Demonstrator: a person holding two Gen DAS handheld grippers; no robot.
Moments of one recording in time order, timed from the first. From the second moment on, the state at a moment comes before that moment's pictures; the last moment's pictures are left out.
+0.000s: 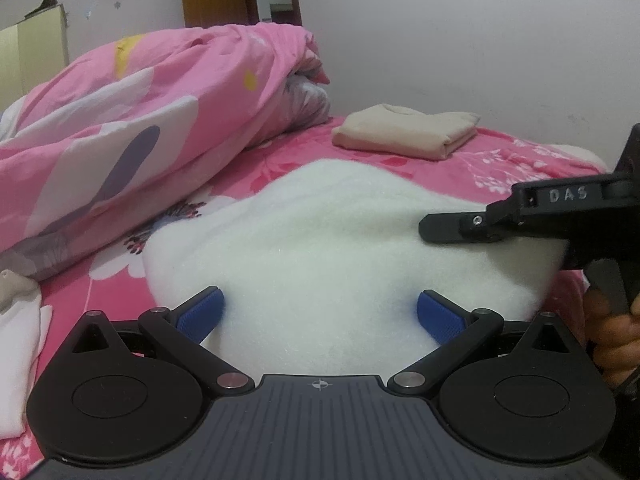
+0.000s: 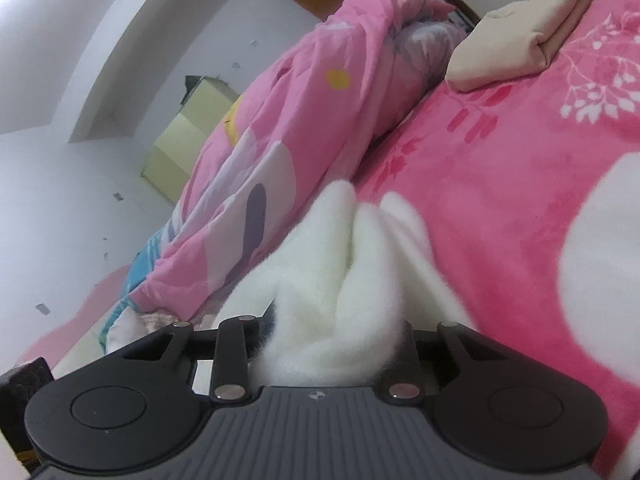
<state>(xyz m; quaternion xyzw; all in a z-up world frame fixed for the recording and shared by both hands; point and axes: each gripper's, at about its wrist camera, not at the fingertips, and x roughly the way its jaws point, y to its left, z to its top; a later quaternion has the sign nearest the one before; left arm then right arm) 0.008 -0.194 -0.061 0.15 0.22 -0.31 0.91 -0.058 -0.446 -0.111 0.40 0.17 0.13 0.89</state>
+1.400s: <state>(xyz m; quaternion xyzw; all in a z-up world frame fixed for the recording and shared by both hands) -0.057 -0.108 -0.025 0.14 0.25 -0.32 0.90 -0.088 -0.411 -0.079 0.22 0.21 0.03 0.95</state>
